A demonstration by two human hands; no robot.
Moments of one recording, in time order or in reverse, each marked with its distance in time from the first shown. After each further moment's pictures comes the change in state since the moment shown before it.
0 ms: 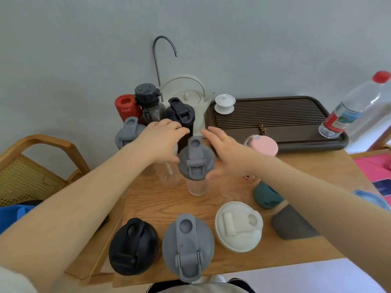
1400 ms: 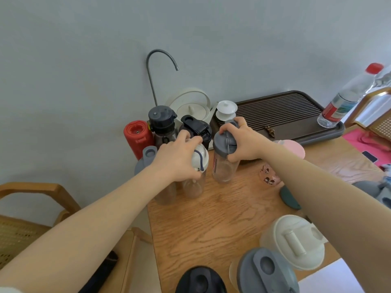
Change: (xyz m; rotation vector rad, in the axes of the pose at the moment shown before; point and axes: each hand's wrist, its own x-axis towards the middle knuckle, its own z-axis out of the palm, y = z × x) left_hand 0.038 -0.081 0.027 -0.250 0.055 0.146; right_hand 0.099 0.013 -0.006 0.013 0.191 0.365
